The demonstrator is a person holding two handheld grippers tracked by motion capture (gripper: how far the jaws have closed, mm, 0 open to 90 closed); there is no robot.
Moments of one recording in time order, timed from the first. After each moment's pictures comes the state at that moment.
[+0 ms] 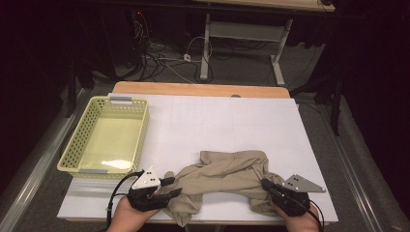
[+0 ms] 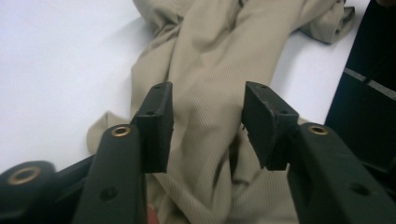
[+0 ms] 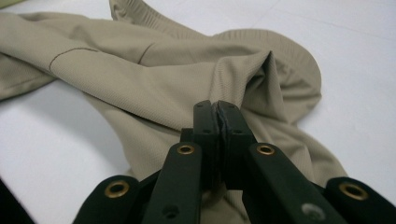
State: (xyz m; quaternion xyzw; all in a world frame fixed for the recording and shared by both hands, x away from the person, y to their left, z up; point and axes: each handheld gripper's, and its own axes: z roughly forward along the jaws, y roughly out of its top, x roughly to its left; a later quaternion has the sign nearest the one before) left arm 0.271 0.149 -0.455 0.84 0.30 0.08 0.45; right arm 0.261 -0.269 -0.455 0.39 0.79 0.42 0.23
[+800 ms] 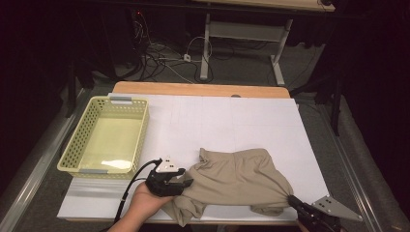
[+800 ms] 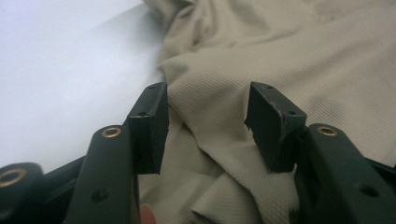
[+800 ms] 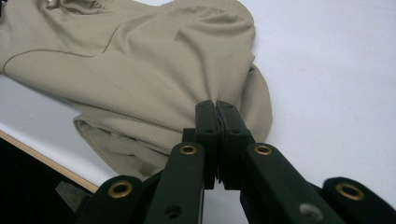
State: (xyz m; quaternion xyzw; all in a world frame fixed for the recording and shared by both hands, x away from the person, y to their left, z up) left arm 0.311 0.114 -0.471 0.86 0.31 0.07 0.40; right arm 0.211 -0.323 -0.457 0.46 0.75 0.40 0.25
